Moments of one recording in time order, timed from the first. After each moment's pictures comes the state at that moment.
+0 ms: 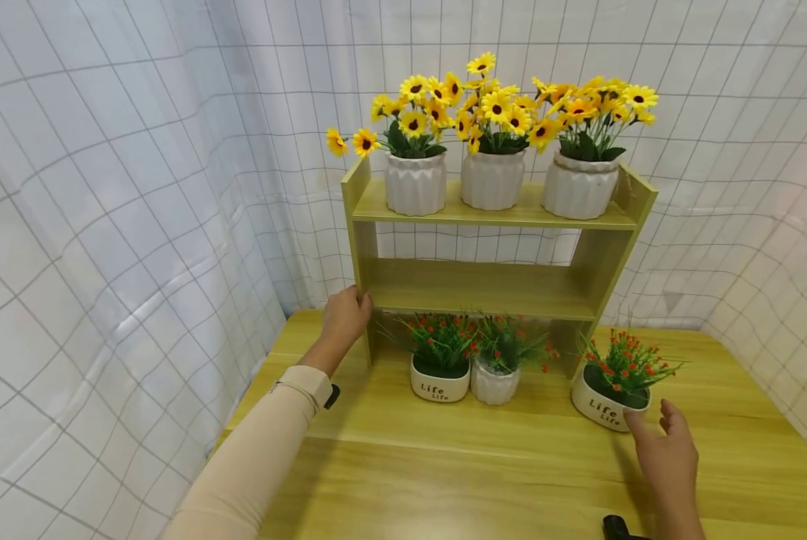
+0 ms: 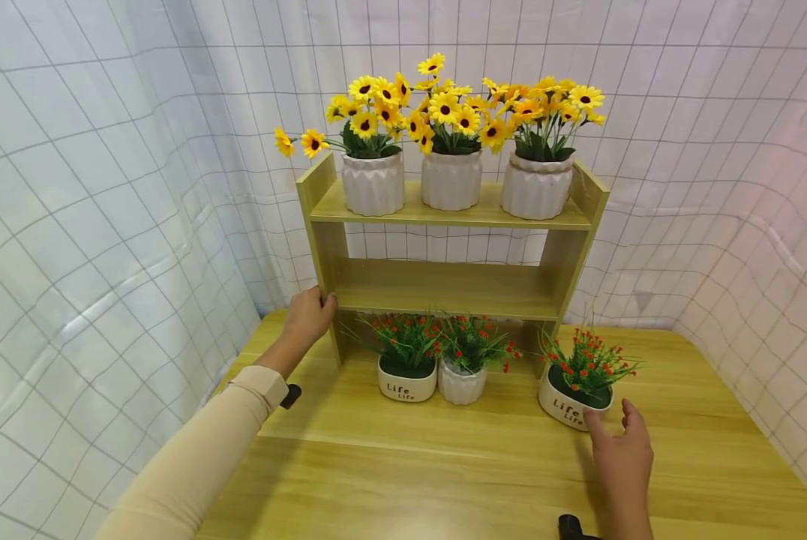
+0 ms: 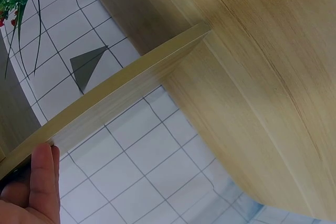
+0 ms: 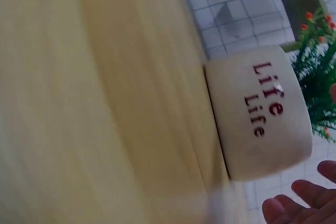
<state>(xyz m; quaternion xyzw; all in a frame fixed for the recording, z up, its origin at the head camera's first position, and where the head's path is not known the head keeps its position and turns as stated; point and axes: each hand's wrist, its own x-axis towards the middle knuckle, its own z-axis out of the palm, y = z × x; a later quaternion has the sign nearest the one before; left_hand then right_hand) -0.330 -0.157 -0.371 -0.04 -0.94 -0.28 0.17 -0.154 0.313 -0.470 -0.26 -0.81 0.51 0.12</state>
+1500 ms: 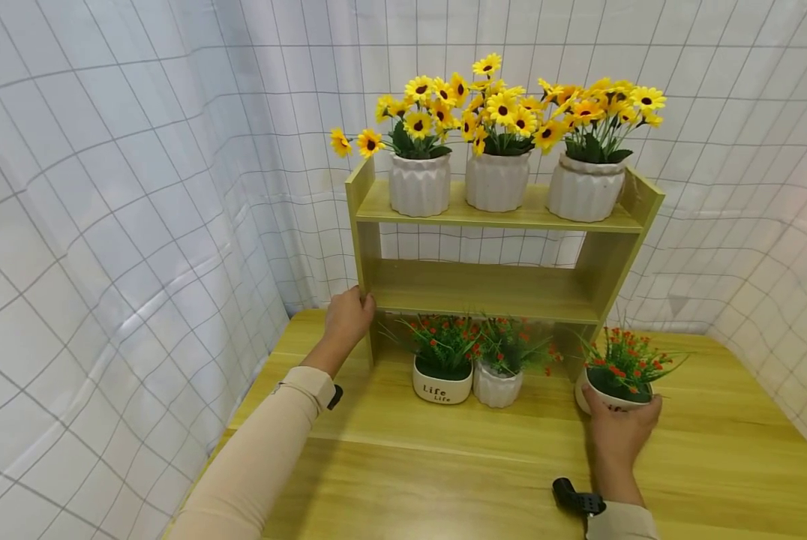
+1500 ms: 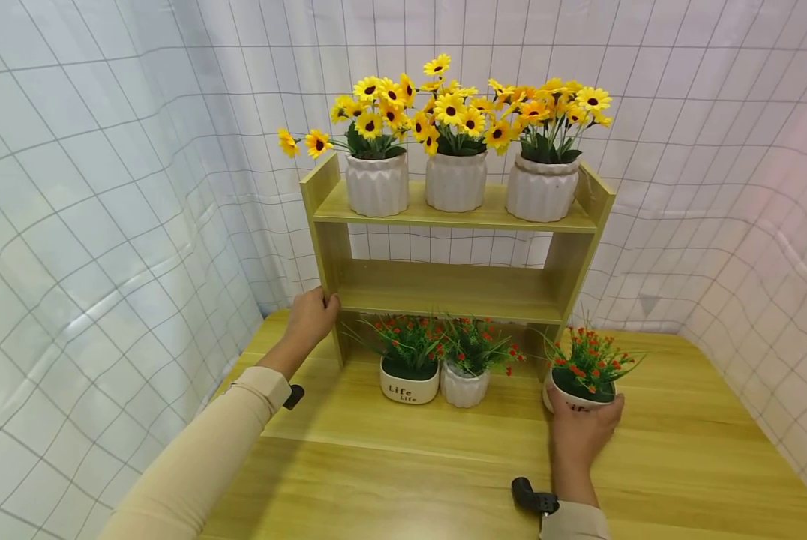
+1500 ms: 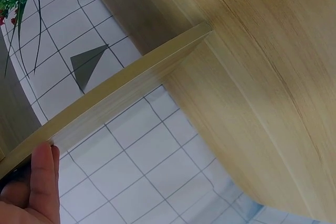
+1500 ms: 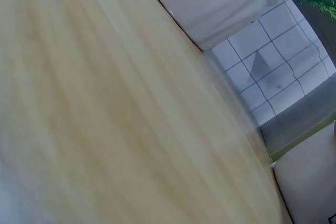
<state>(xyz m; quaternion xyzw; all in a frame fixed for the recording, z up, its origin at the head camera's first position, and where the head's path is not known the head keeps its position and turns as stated) -0.328 -0.156 -0.370 -0.04 -0.95 -0.27 0.18 -0.211 0.262 -0.507 -0.24 -0.69 0.59 0.34</state>
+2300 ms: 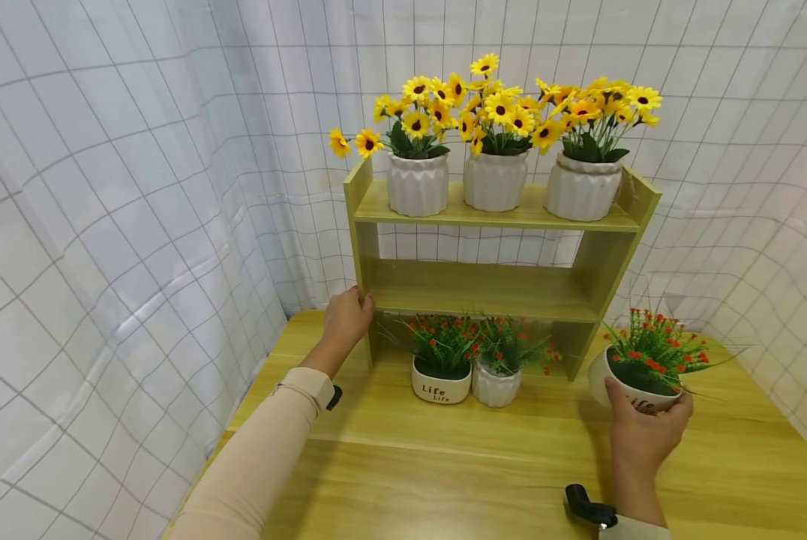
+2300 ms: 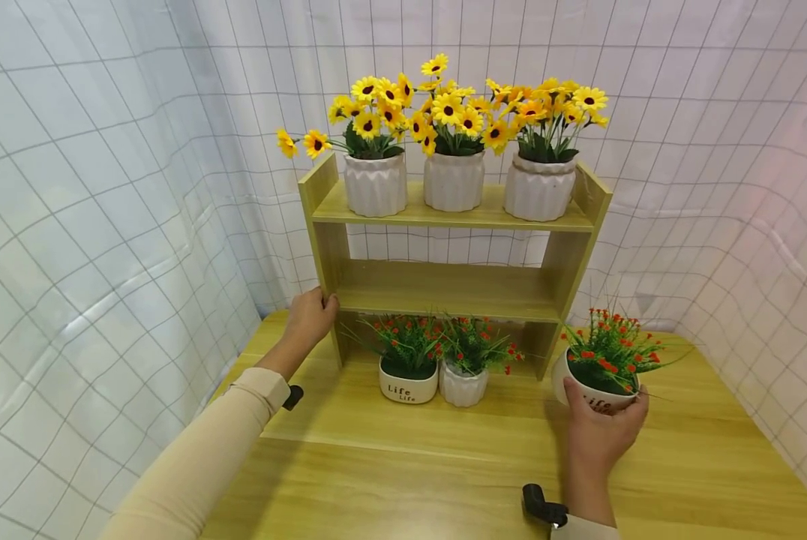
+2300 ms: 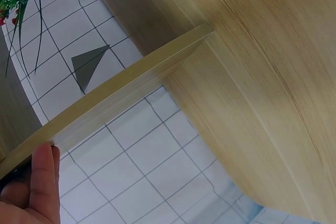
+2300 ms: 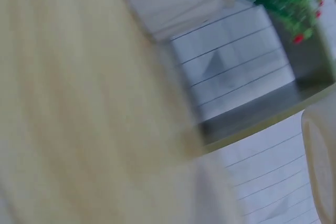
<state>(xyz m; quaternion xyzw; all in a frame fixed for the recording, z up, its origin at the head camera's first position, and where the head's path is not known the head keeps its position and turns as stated) -0.330 -0.155 -0.373 -0.04 -0.94 -0.27 0.18 -0.188 0.265 -0.470 -0.24 -0.64 0.58 0.43</state>
